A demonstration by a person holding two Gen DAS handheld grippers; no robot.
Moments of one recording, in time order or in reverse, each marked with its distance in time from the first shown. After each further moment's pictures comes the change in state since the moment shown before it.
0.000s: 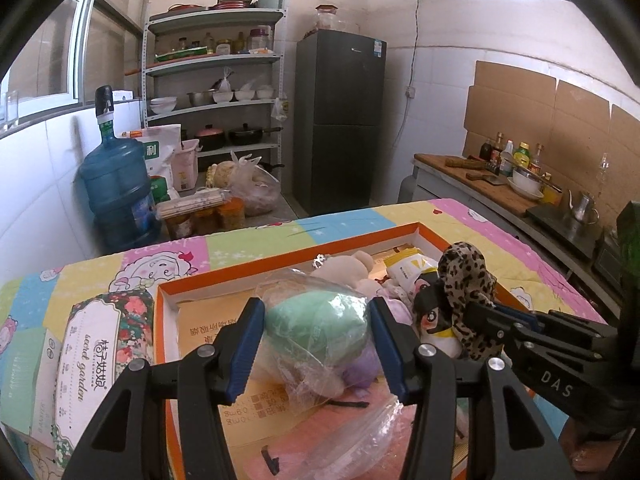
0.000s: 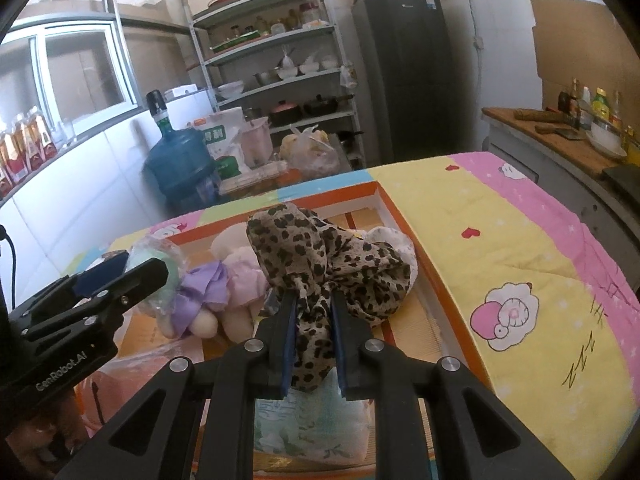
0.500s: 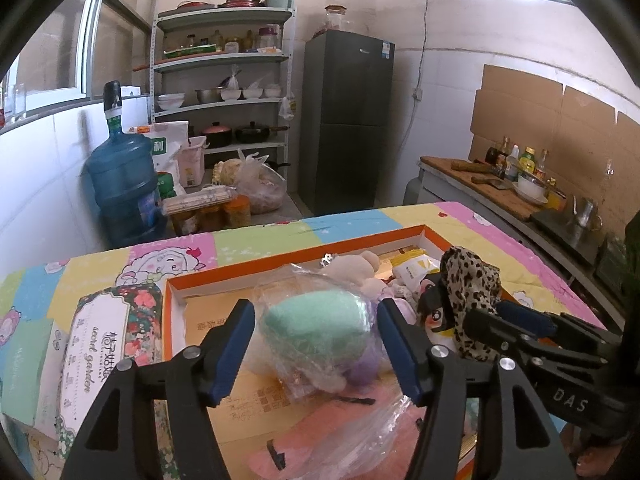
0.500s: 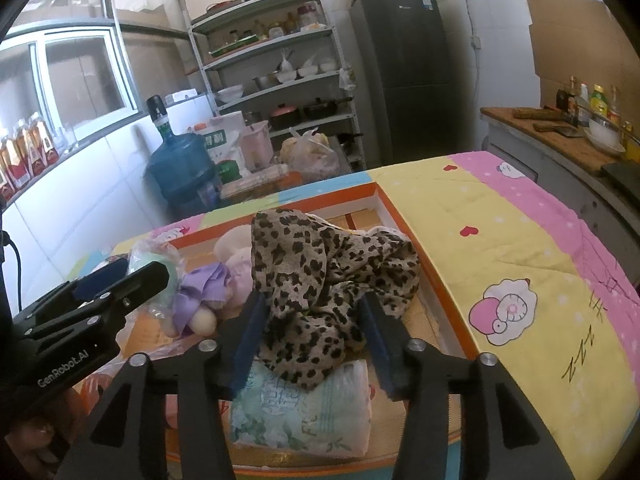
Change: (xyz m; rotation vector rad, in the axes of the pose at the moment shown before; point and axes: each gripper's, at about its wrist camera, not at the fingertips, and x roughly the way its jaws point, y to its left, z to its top) left arm -0.008 0.003 -0.002 -0.029 -0.006 0.014; right arm -0.009 0.000 -0.004 0.012 -0.020 0.007
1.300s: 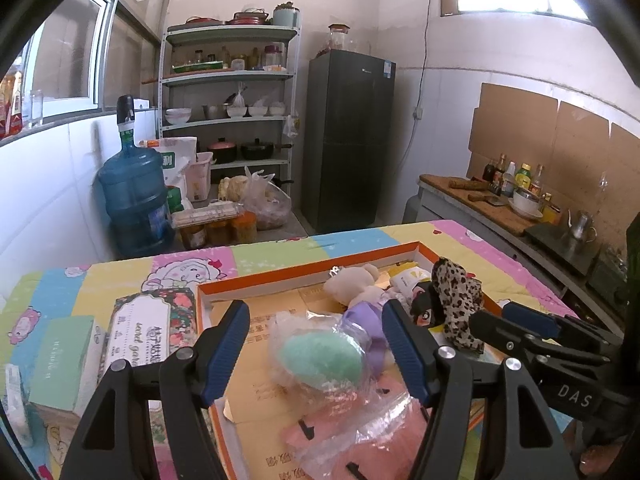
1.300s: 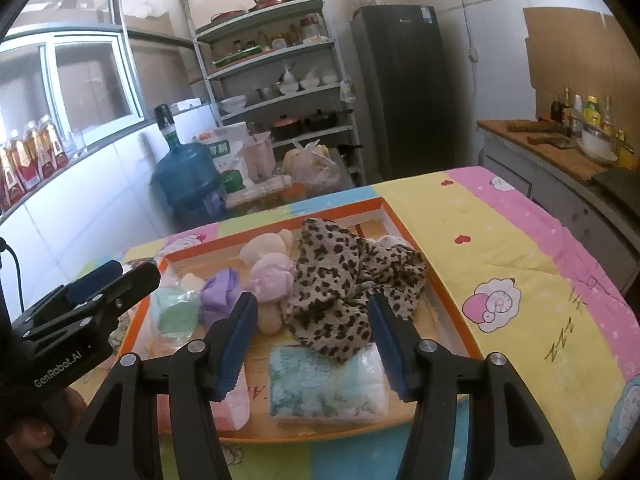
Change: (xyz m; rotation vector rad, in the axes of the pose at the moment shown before) left arm -0.048 0.012 -0.002 -0.008 -0.061 0.002; right arm -0.041 0.023 -0.004 -0.016 -0.044 -0.014
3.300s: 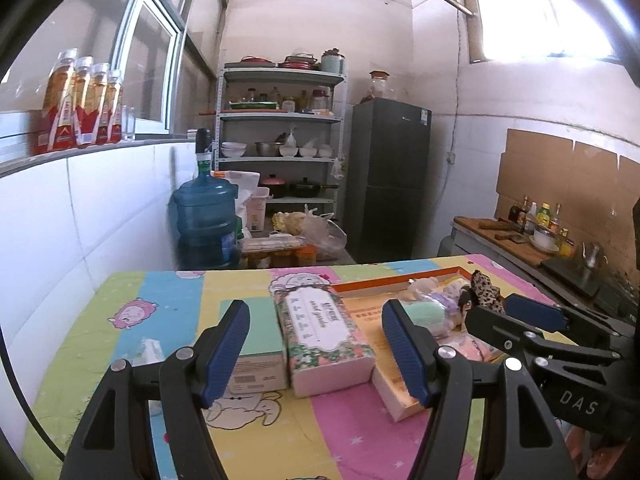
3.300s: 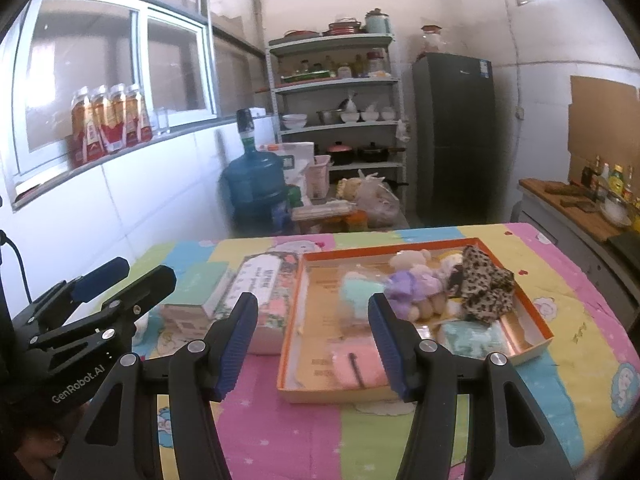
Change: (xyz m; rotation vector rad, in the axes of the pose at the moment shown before) left arm -0.157 0.101 -0.036 -0.057 -0.154 0.121; right arm -0.083 0.174 -0.033 -0.183 -0.093 0.080
